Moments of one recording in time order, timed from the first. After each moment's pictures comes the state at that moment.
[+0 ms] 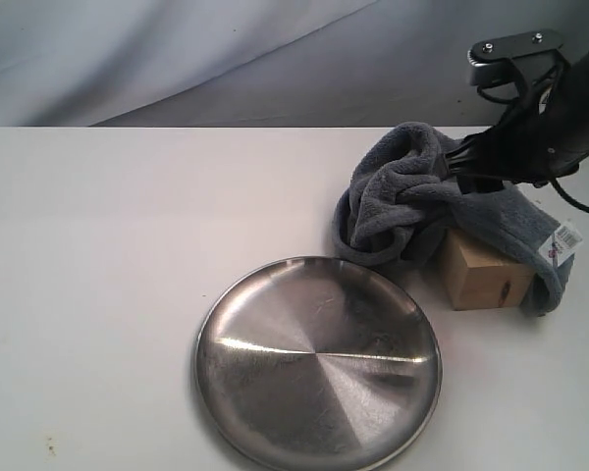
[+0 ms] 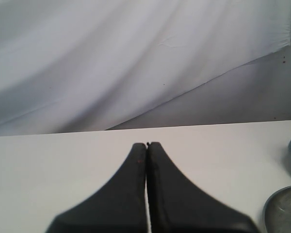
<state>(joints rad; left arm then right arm) -0.13 0.00 0.00 -0.06 0.10 0.06 0.38 1.65 -1.17 -0.10 0.64 0.06</state>
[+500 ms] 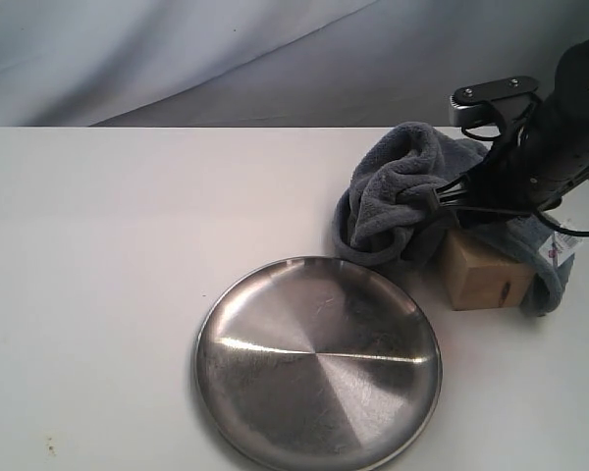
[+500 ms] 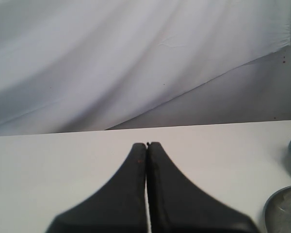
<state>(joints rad) -0.13 0.00 0.00 -0.06 0.10 0.06 0.38 1.74 -1.17 -0.09 0.68 0.06</state>
